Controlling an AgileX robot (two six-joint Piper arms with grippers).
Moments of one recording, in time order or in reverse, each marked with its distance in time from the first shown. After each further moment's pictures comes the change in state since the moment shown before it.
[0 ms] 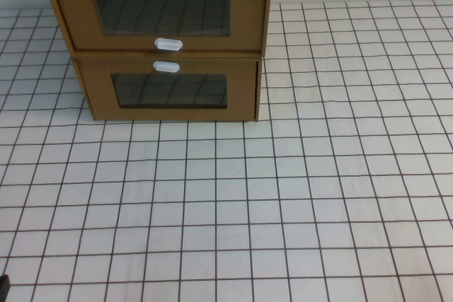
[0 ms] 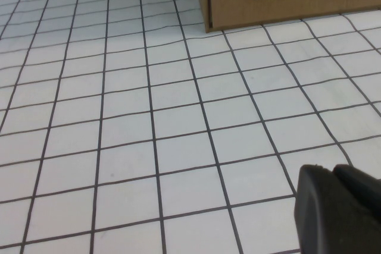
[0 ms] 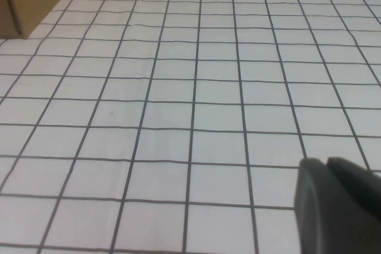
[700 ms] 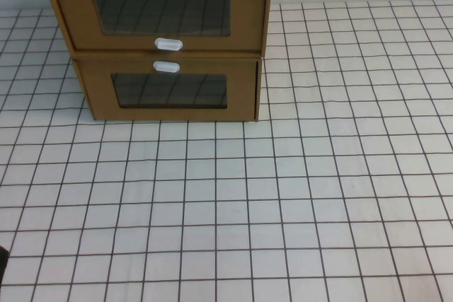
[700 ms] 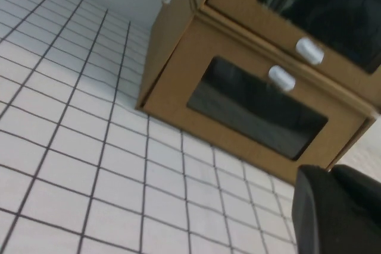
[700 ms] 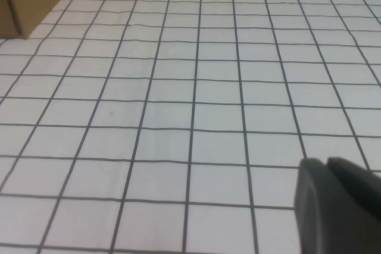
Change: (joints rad) right arm 0.000 0.000 0.000 0.000 0.000 0.000; left arm 0.000 0.000 0.000 -0.465 -0.199 -0.137
